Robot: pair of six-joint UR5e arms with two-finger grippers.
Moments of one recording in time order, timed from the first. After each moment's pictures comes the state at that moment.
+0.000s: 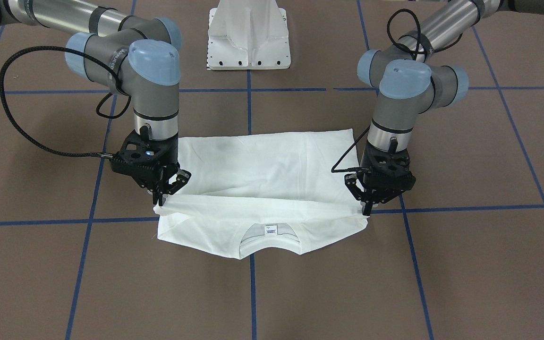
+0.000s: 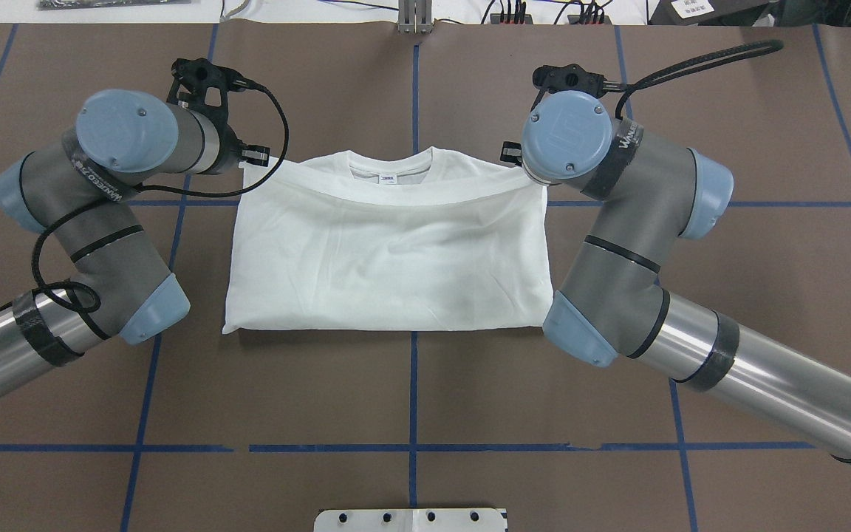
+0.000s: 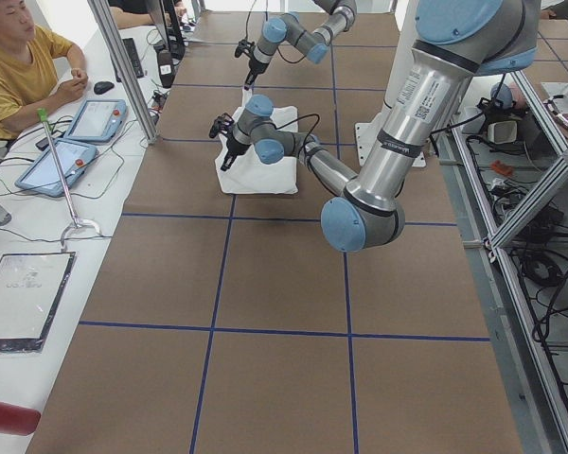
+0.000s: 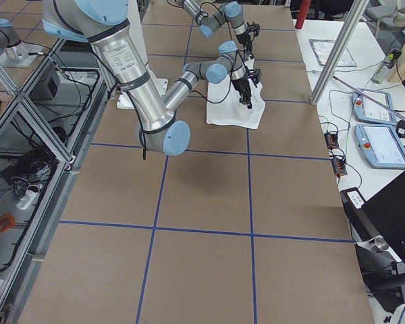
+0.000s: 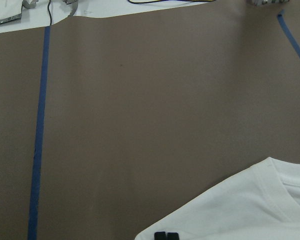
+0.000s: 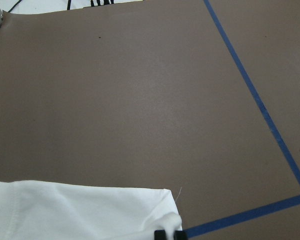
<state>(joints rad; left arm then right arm) -0.75 -2.08 -1.58 -2.02 -1.65 -0.85 0.66 -0.92 1.63 -1.56 1.53 1.33</state>
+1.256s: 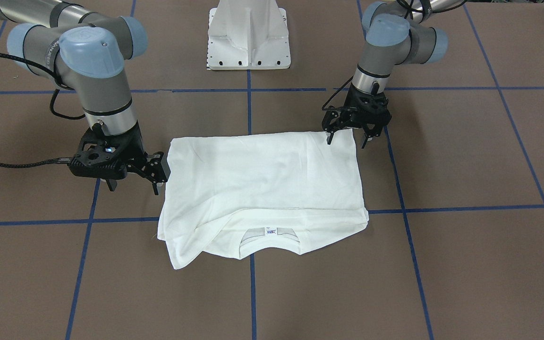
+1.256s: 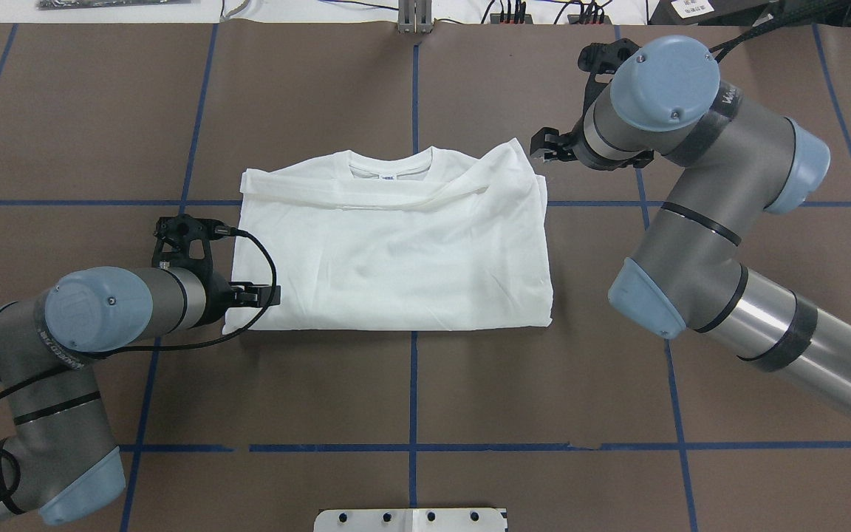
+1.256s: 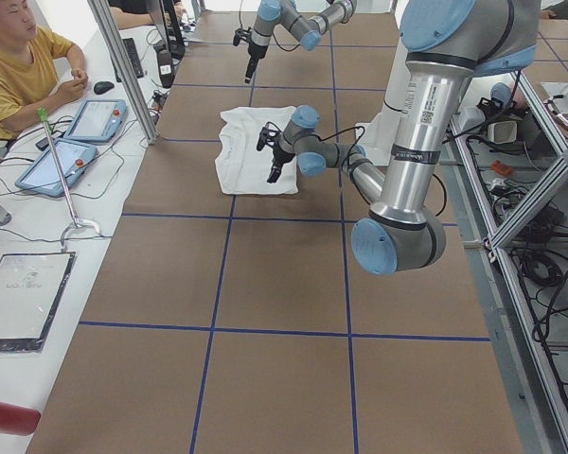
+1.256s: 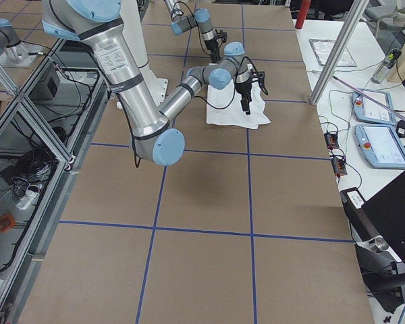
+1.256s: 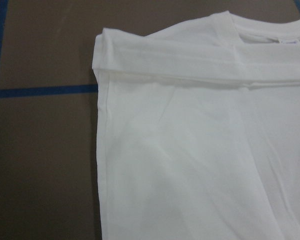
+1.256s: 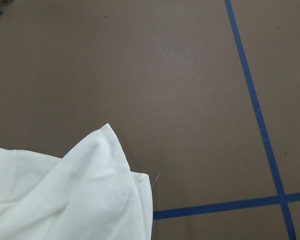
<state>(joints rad) -0.46 -1.79 -1.85 -2.06 -1.56 -1.20 0.76 -1.03 1.76 -1.53 1.74 1.15</state>
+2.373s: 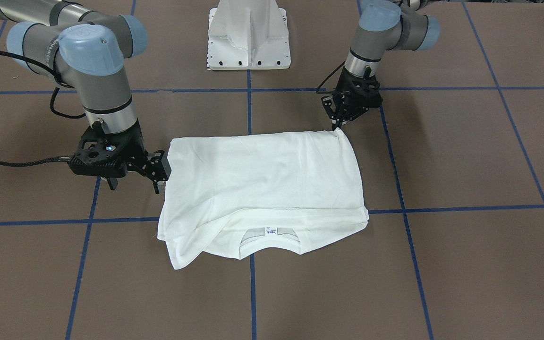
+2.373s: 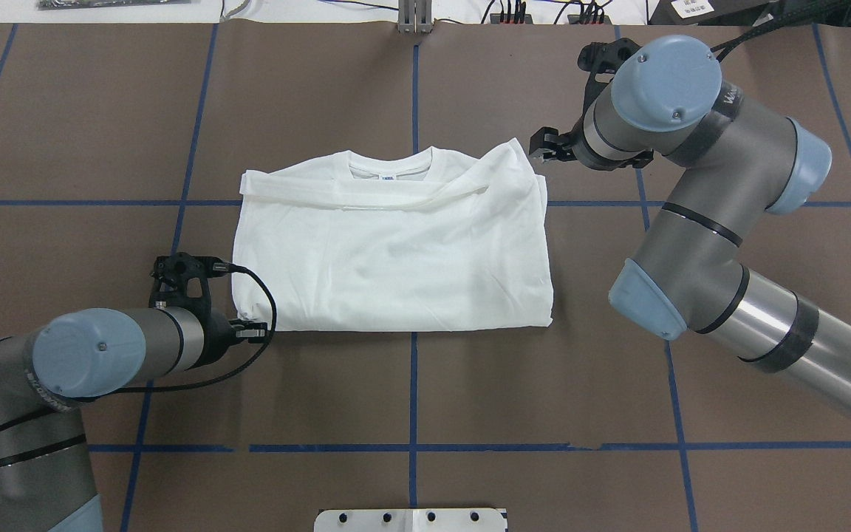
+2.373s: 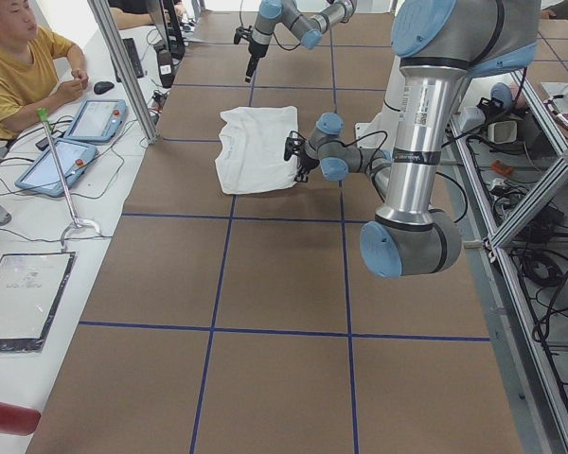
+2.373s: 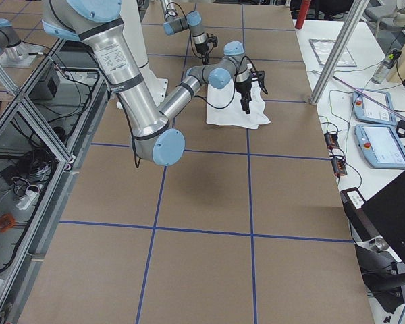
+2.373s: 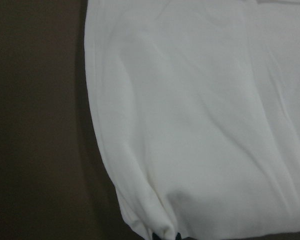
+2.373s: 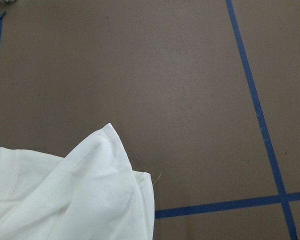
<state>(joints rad) -0.41 -1.73 -1.94 -2.03 -1.56 -1.26 0.76 -1.03 1.76 -1.53 1.74 1.16</state>
